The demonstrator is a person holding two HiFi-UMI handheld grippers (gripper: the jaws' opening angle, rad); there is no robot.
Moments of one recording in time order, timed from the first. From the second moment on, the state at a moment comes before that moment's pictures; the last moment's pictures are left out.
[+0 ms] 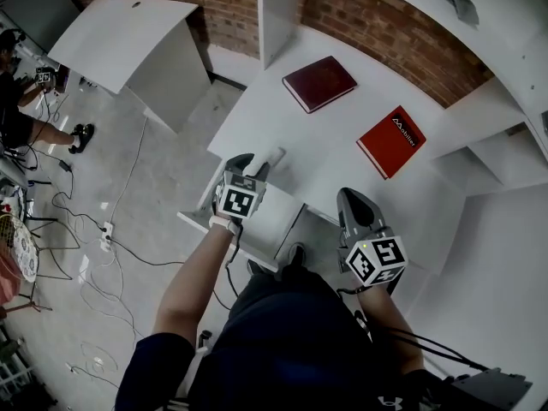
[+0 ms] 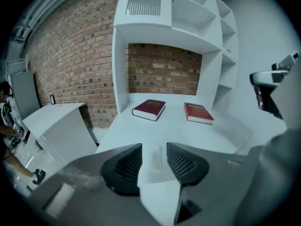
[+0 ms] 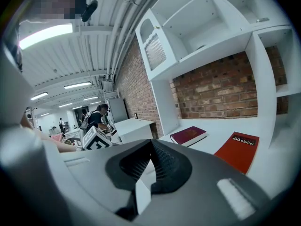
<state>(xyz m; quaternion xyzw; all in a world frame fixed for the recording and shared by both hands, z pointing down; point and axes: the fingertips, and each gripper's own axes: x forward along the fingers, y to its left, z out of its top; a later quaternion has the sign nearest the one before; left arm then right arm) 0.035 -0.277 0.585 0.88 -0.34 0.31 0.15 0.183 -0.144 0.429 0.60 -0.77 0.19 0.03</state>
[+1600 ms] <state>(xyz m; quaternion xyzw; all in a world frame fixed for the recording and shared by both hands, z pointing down) -0.053 -0.178 0.315 0.89 -0.46 0.04 0.04 0.090 -0.176 0.285 0.50 -0.87 0.01 -0.03</state>
